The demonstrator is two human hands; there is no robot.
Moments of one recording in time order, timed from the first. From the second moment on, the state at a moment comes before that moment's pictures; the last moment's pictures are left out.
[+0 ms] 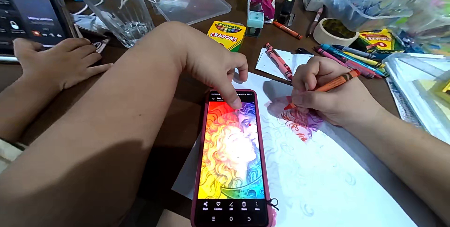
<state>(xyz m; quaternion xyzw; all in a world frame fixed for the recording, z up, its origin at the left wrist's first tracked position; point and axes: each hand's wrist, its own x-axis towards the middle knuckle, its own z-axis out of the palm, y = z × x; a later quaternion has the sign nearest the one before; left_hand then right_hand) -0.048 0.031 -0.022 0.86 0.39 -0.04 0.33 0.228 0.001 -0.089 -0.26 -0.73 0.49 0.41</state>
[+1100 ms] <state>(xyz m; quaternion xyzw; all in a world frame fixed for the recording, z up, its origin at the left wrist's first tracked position) -0.040 0.027 -0.015 0.83 0.43 -0.06 0.36 0.221 -0.008 -0.090 -0.22 -0.78 0.42 0.40</state>
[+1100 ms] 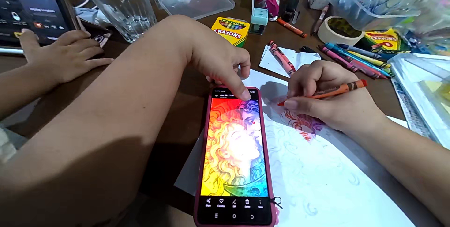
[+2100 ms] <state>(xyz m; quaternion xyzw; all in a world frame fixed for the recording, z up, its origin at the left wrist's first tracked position) -0.039 0.026 -0.015 0.82 0.44 -0.06 0.35 0.215 -0.020 -0.087 -0.33 -0.79 0.31 0.41</state>
